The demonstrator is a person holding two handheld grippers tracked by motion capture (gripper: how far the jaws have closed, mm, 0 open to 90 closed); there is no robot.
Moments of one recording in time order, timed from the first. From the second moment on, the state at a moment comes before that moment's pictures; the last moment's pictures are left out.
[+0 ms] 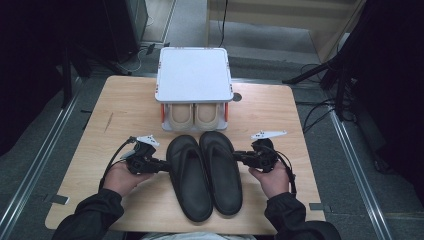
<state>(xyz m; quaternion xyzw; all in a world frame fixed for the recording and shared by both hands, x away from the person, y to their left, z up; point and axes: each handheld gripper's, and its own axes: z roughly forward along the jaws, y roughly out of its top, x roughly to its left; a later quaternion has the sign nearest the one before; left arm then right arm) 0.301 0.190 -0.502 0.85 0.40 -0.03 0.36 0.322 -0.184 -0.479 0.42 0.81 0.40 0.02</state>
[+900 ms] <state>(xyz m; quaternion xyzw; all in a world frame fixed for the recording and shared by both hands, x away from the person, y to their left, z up) 0.316 0.224 -0.484 0.81 0.43 0.01 0.40 0.287 -0.130 -0.492 0.41 0.80 0.43 0.03</state>
